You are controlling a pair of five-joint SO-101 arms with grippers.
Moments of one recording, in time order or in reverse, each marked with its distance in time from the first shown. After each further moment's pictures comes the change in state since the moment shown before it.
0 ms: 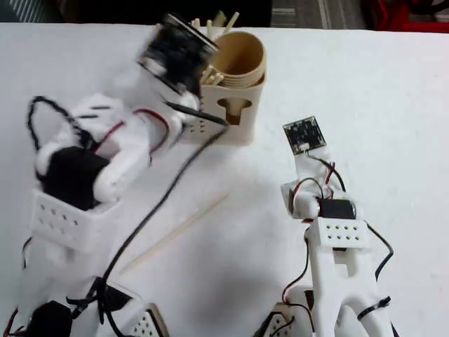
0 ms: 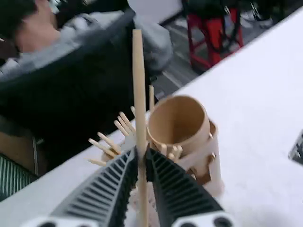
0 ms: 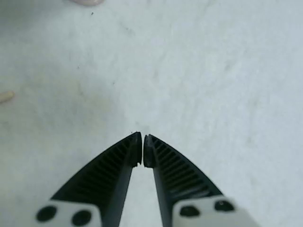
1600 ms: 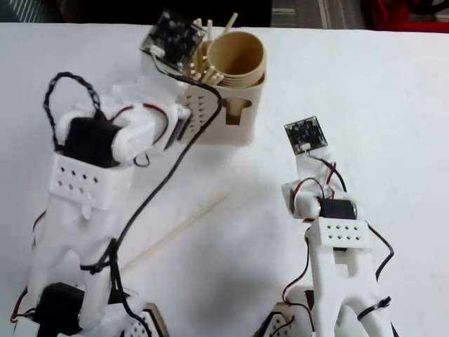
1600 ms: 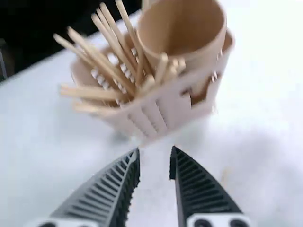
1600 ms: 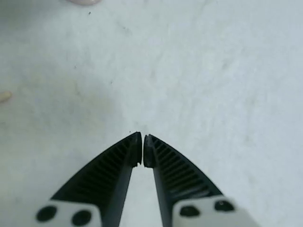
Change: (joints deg) left arm -4.5 8.1 3.0 16.8 3.7; right arm 0.5 0.0 0.0 0.0 0.1
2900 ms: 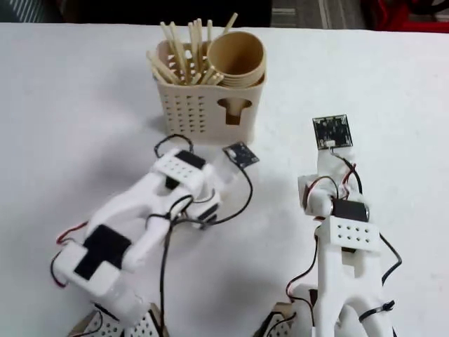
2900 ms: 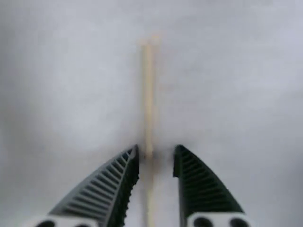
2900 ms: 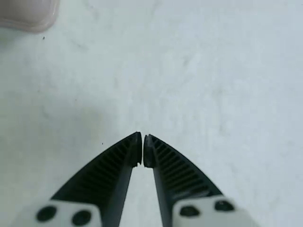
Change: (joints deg) left arm 9.3 29.4 35.6 -20.7 -8.9; right arm 6.2 0.0 0.0 -3.4 -4.7
